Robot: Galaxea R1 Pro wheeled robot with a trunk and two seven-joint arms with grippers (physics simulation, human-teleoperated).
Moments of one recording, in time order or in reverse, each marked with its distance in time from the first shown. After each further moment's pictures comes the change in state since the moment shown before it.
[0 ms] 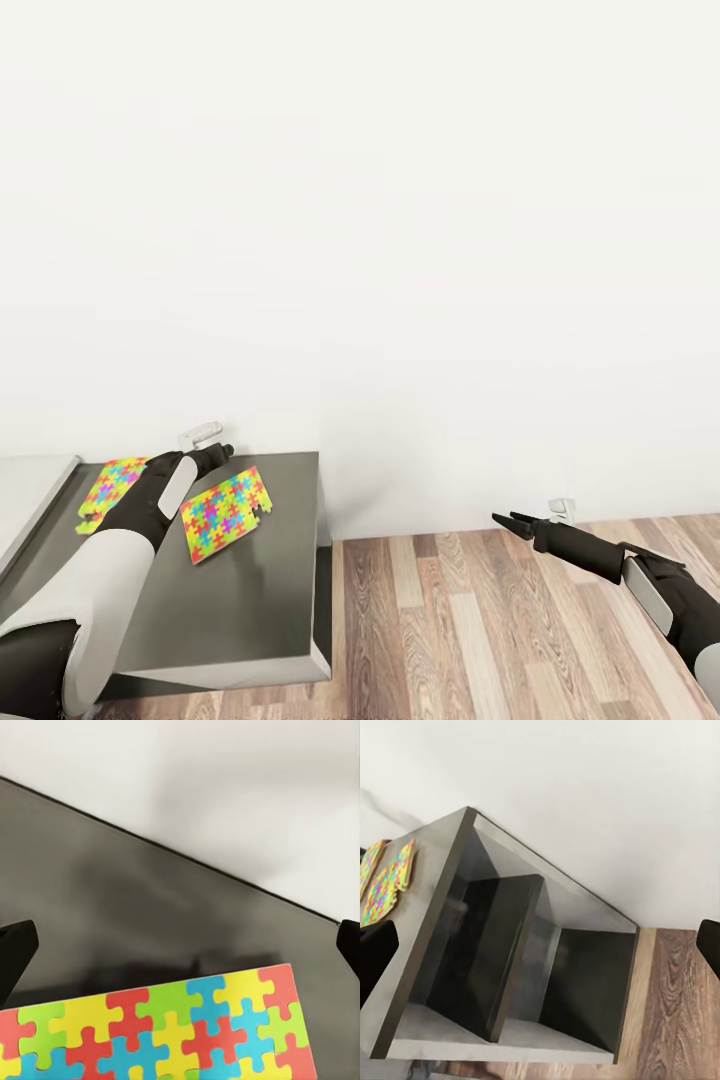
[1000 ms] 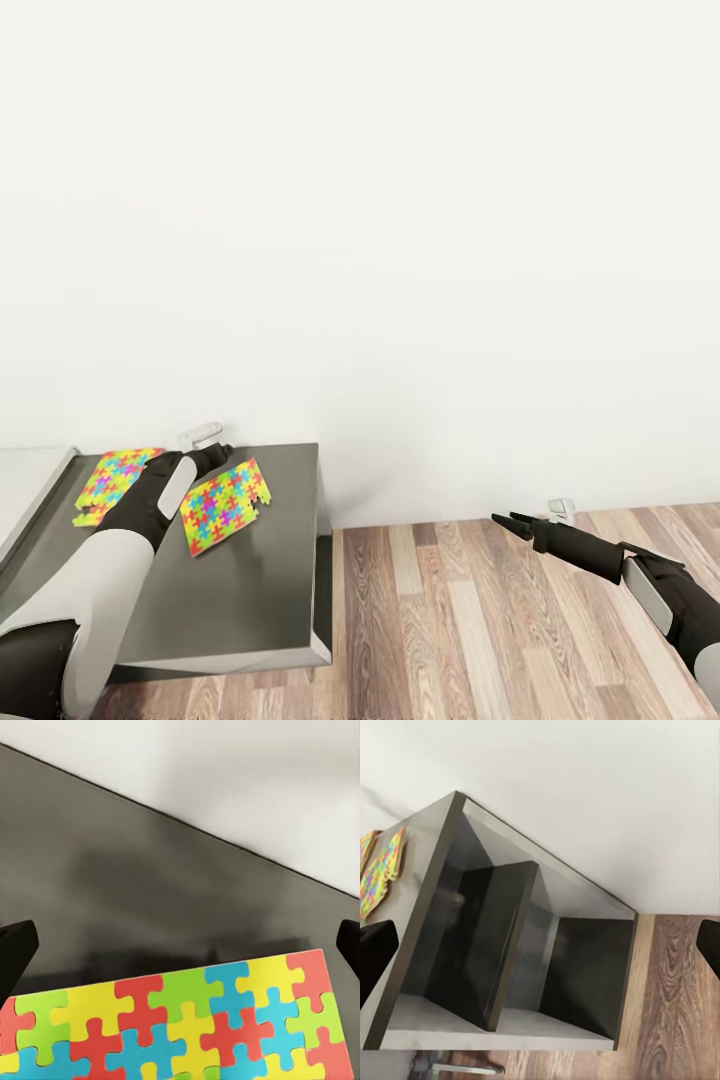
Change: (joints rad) left arm 0.000 0.002 0.000 0.002 -0.001 -0.002 0.000; right arm 0.000 0.000 0.003 0.000 0.000 0.000 -0.001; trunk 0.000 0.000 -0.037
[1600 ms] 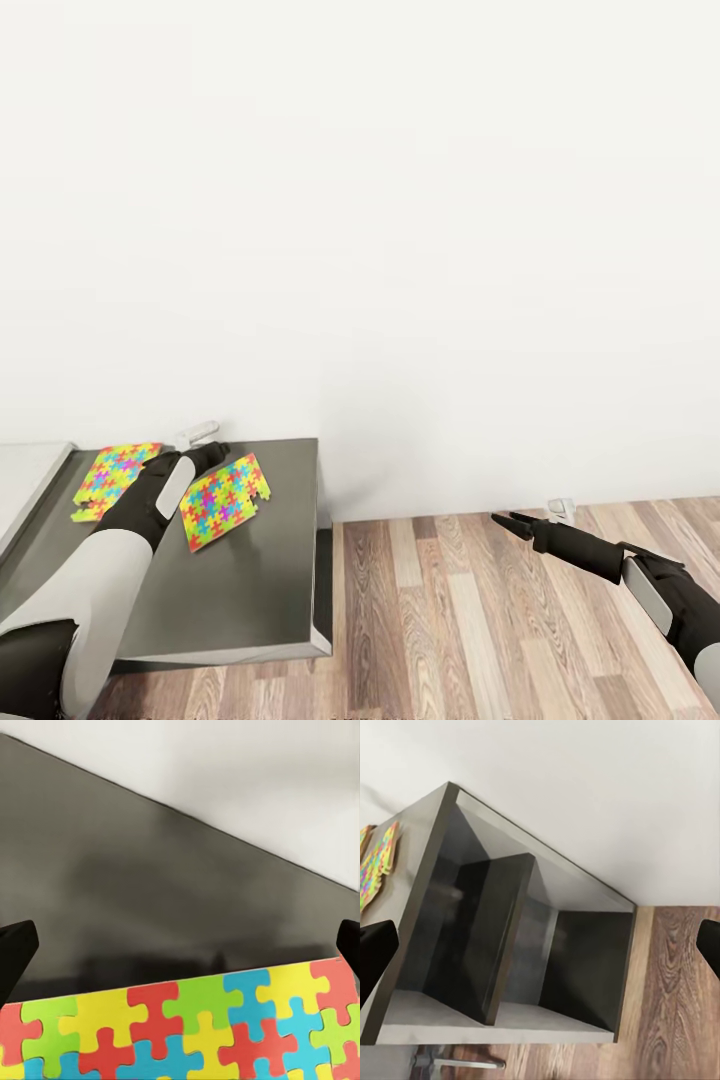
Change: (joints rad) left arm 0.000 0.003 0.006 0.001 0.000 -0.030 0.004; right arm 0.000 0.000 0.001 0.000 0.000 -0.001 0.000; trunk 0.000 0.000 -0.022
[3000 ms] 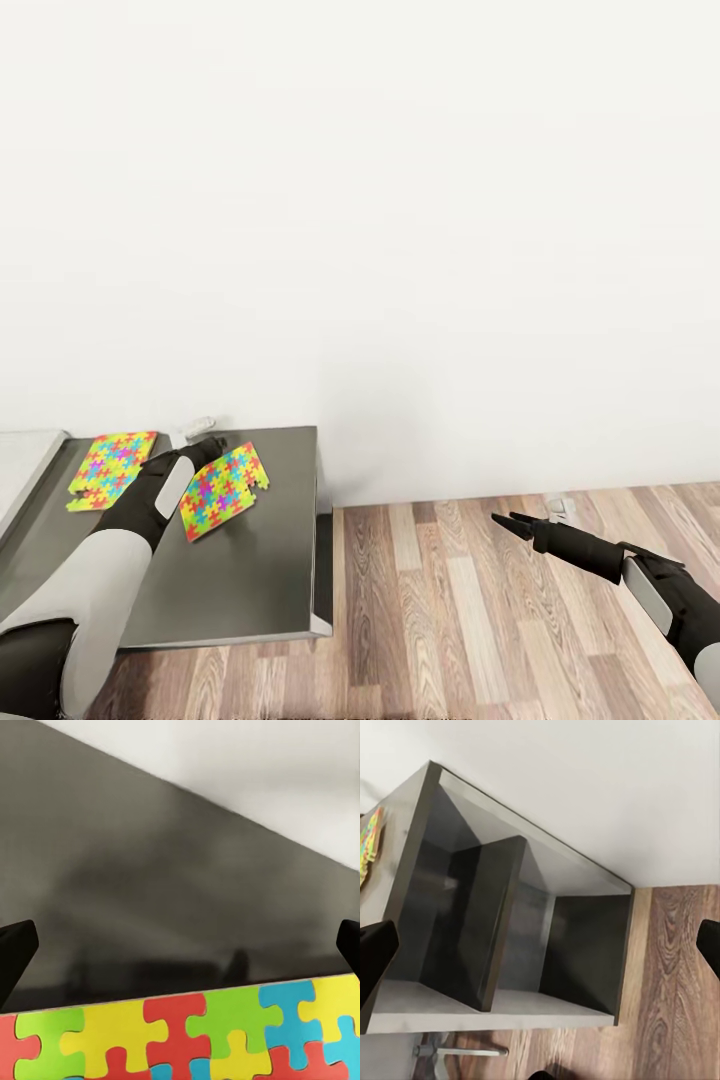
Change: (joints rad) left arm 0.000 0.001 0.006 -0.002 0.006 -0.064 0.004; right arm -0.001 0.000 0.000 0.000 0.000 0.000 0.001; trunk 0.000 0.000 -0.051
